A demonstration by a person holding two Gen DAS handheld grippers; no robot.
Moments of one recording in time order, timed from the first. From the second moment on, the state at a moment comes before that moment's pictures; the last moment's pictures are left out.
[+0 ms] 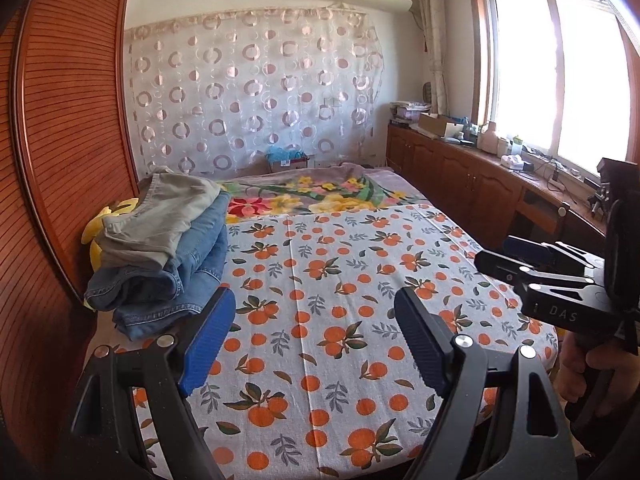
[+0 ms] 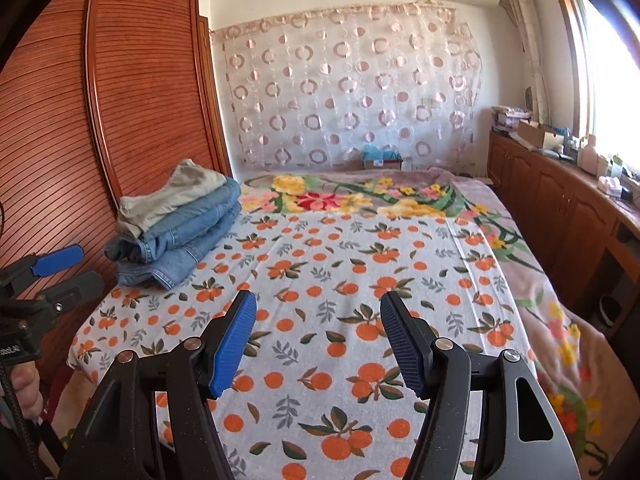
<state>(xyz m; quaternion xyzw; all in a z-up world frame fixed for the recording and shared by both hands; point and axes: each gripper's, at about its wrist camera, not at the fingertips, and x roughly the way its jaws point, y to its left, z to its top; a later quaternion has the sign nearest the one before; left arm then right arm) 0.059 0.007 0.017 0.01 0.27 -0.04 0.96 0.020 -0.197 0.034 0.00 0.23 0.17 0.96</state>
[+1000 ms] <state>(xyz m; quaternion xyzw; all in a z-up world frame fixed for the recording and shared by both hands) 0.037 0.014 0.017 0.00 0.22 0.00 0.97 0.003 -0.196 0.023 0.00 0.17 0.14 0.98</state>
